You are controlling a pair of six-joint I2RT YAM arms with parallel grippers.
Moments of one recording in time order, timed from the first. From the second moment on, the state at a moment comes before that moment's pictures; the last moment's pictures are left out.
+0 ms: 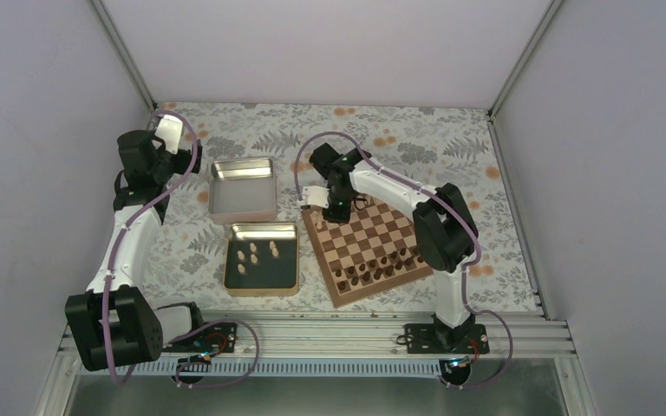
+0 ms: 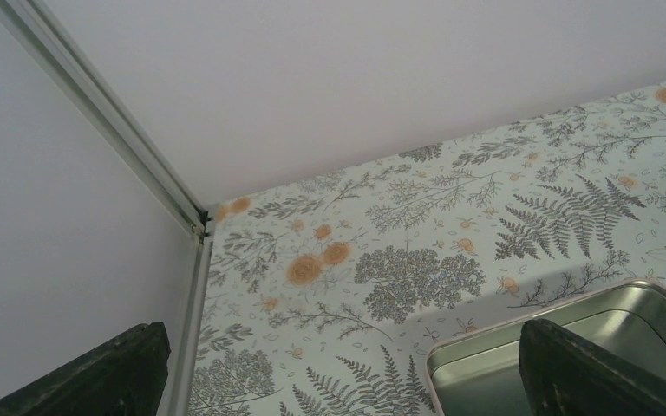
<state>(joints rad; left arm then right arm) 0.17 1.19 0.90 -0.05 0.16 0.31 0.72 2.00 1.61 -1.03 -0.11 -0.74</state>
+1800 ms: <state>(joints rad) 0.17 1.19 0.90 -0.05 0.16 0.31 1.10 2.30 2.08 -1.07 -0.15 -0.72</state>
